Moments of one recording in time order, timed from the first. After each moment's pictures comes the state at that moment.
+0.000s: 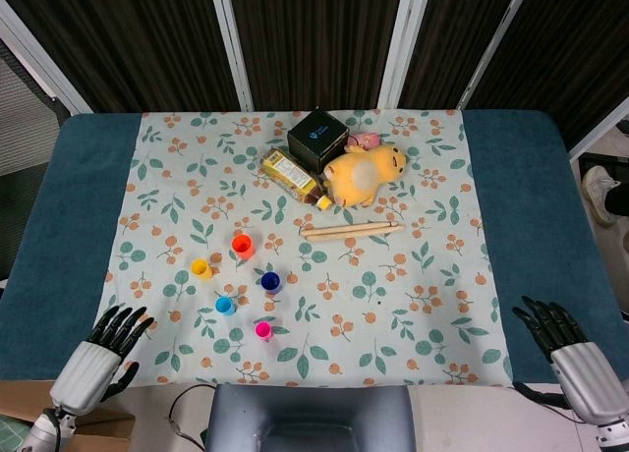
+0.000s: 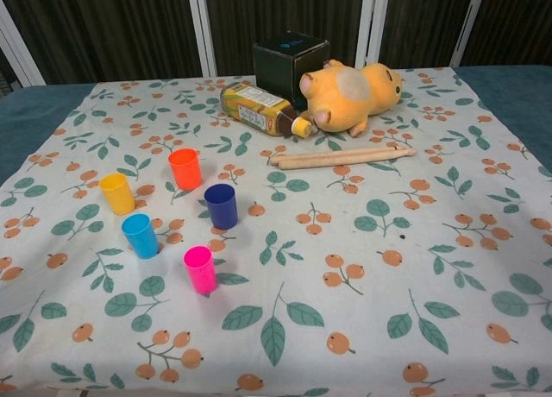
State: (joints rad) left arm -0.14 -1.29 0.13 -1.38 1.83 1.52 0.07; right arm 0.01 -0.98 -0.13 -1.62 -1.80 1.56 0.13
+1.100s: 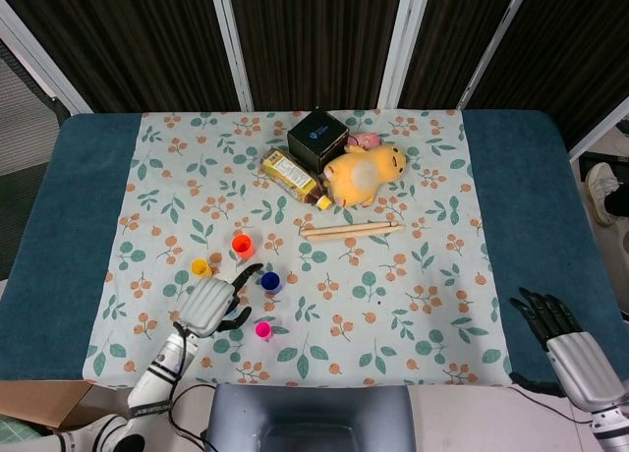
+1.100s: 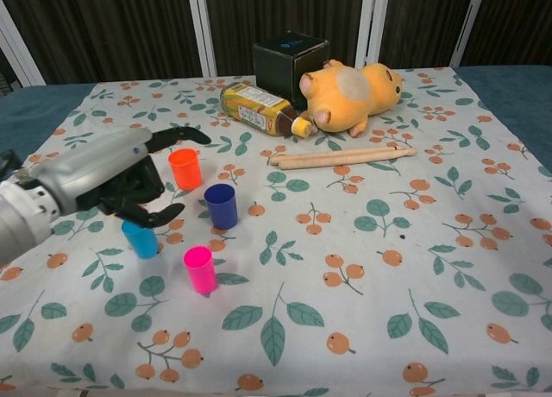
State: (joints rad) left arm -0.50 -1.62 -0.20 -1.59 1.37 1.06 0.28; right arm 0.04 -0.97 -0.11 -1.64 -1.76 1.51 0.16
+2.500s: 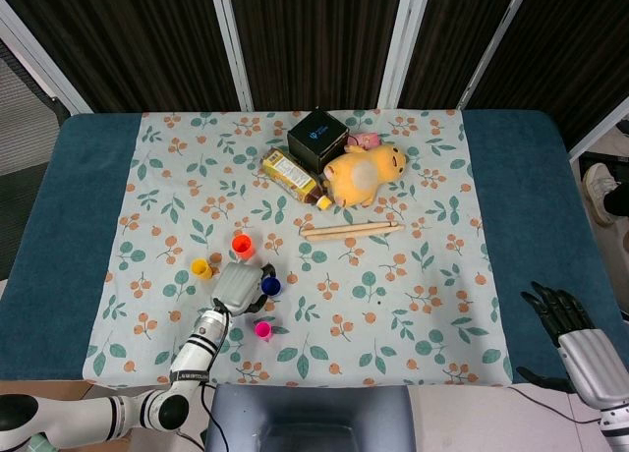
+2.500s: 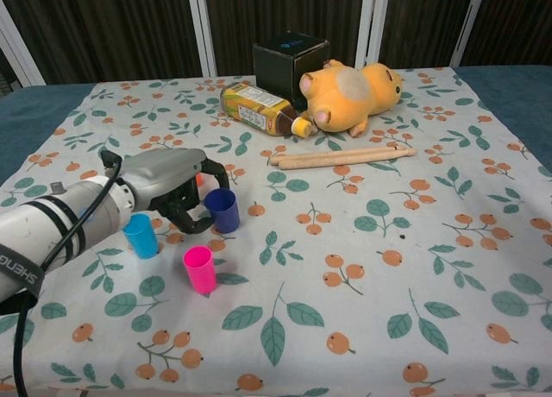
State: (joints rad) left arm -0.73 -1.74 -0.23 -1.48 0.95 0.98 0.60; right arm 0.03 -0.97 -0.09 -1.63 -1.73 1.53 0.18
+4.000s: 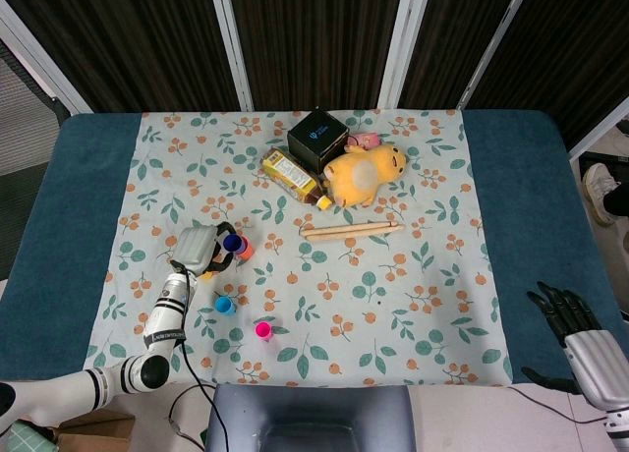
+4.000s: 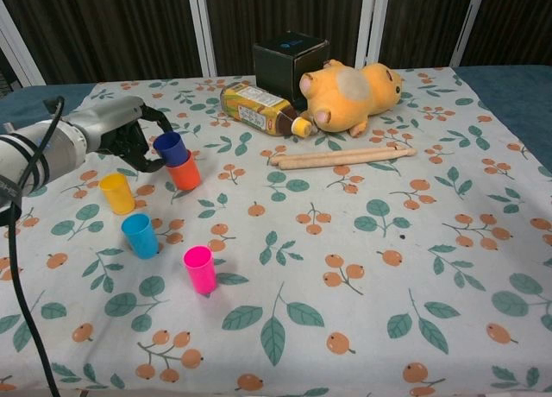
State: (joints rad) left arm -0.79 -1.63 -0.30 -1.35 0.82 0.95 0.36; right arm 0.03 -0.96 -0.09 -1.63 -1.73 1.53 0.20
